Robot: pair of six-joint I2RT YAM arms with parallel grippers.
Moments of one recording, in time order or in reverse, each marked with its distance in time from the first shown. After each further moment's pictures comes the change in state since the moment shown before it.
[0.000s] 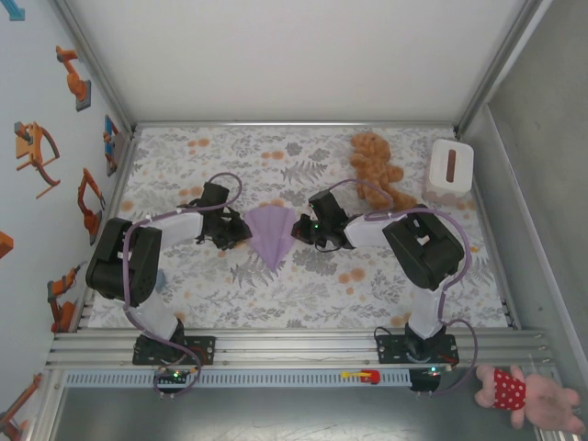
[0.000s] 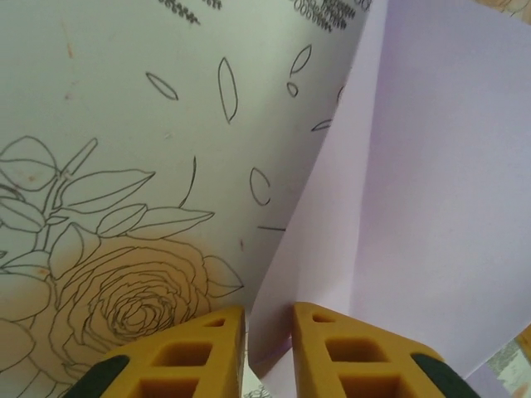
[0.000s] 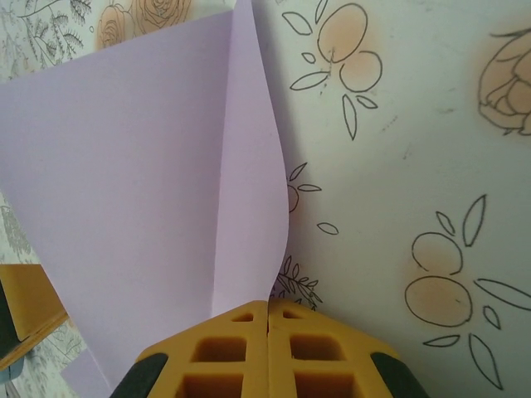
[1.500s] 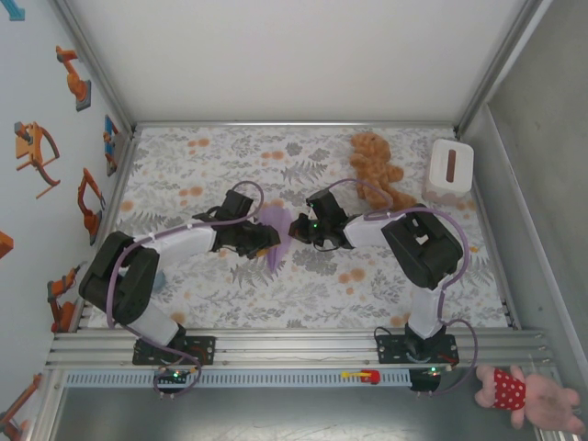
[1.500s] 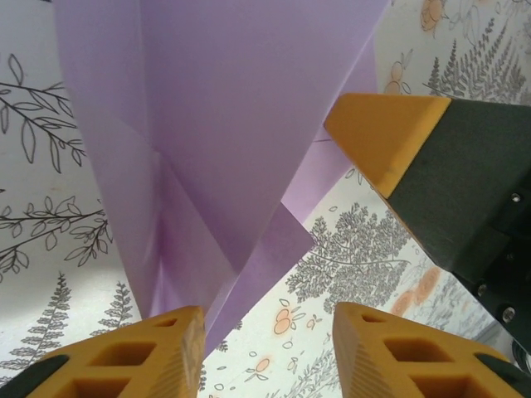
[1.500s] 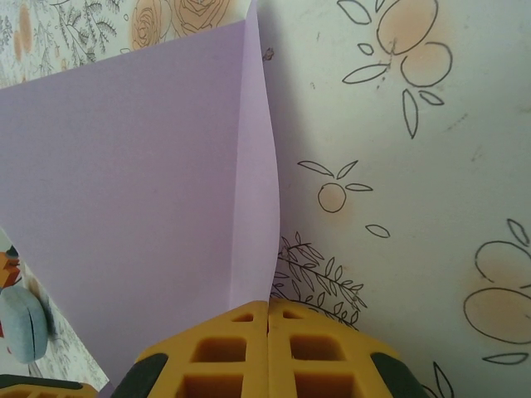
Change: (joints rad) left arm -0.225 -0.105 -0.031 0.061 0.075 -0.147; right arm 0.000 0.010 0.004 0.038 -0.048 0.000
